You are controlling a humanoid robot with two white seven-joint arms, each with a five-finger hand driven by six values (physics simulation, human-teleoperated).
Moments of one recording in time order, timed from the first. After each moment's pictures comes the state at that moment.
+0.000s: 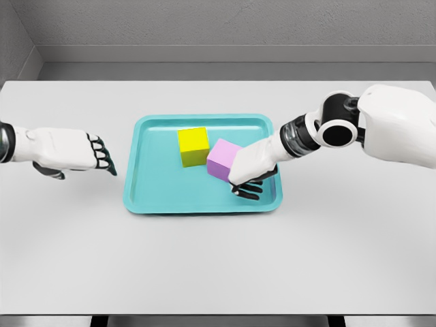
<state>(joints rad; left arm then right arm) -0.95 1.08 -1.06 -1.63 -0.45 -0.61 -0.61 -1.38 -0.56 1.69 -1.44 0.06 -0.42 0.61</state>
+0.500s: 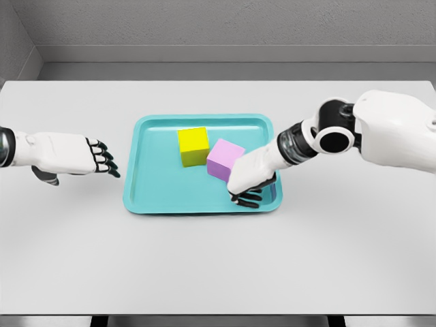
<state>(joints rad) -0.93 1.08 -1.06 -1.63 -0.45 -0.61 -0.61 -1.38 -0.56 1.72 -1.47 0.07 -0.44 0.61</state>
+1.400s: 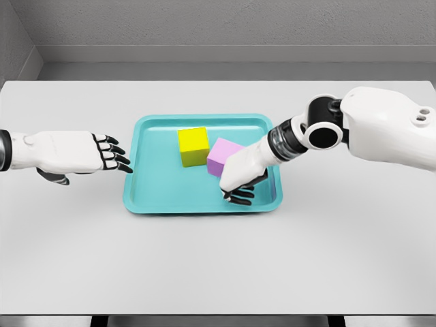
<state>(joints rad) -0.74 1.08 -0.81 -1.73 -0.43 -0.61 -0.61 -1.39 -0.50 1.72 -1.40 0.05 -0.46 0.61</state>
